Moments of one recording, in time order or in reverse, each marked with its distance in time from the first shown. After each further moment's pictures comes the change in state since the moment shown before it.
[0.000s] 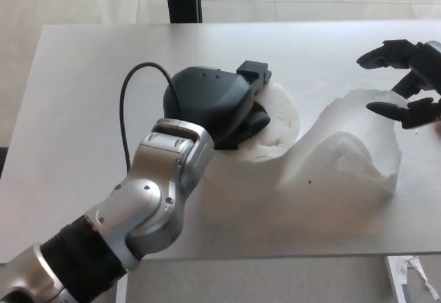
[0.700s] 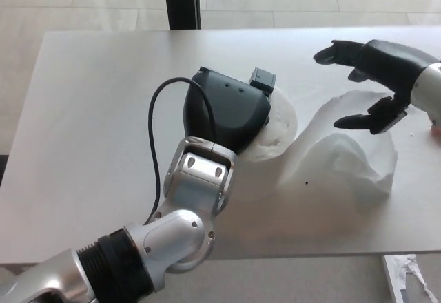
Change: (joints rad) left_arm -0.008 -0.059 -0.180 0.084 0.371 0.187 -0.025; right_arm -0.122 0.017 0.224 -0.091 -0.136 0.116 0.143
